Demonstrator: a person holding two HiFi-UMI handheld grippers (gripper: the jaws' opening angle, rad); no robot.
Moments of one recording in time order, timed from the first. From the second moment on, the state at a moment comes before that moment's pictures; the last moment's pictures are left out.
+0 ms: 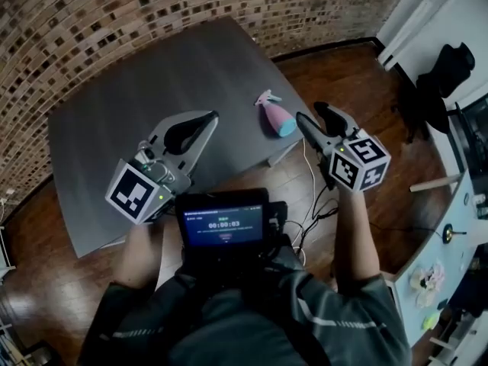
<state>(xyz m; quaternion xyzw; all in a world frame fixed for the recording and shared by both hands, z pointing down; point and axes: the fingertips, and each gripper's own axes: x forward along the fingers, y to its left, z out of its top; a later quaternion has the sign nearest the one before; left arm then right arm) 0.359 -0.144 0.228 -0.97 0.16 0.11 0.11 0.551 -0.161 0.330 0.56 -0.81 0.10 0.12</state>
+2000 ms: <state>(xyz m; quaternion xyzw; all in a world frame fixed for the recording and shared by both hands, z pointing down) 0.393 -0.301 0.311 -0.96 0.27 0.03 0.07 0.592 -0.345 0.688 0.35 -0.71 0.43 0.45</state>
